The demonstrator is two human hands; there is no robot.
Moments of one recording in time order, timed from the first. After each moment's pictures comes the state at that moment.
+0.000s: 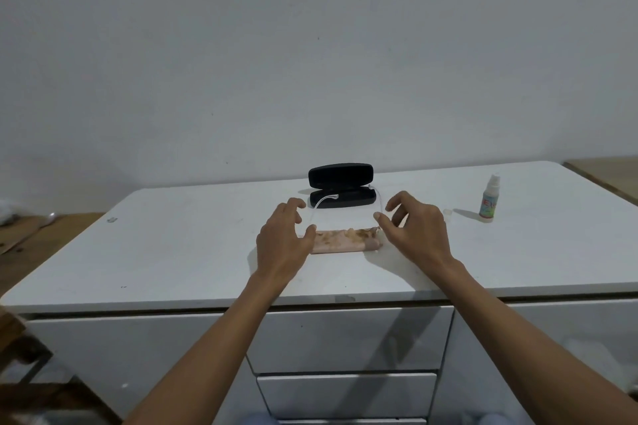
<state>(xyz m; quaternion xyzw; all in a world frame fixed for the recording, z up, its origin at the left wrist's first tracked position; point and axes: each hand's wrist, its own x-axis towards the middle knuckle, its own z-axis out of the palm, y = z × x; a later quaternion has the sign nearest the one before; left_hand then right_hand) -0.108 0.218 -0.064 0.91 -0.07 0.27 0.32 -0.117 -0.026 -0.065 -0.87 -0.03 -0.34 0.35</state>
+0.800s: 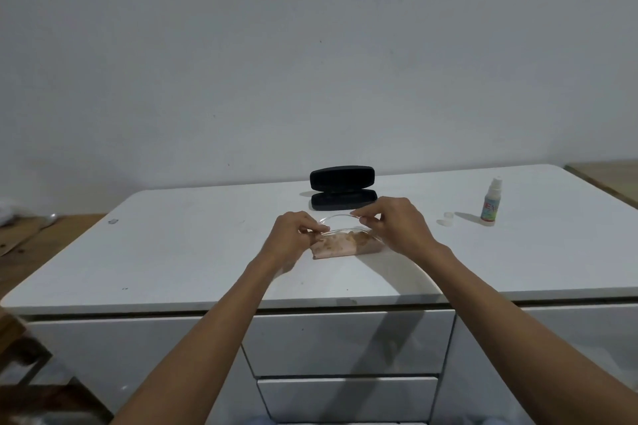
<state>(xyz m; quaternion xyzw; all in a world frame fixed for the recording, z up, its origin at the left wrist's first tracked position) -0.077 0.223 -0.063 0.85 -0.13 0.05 0.50 -0.097 -0.009 -0.043 -0.93 -0.10 -0.17 0.31</state>
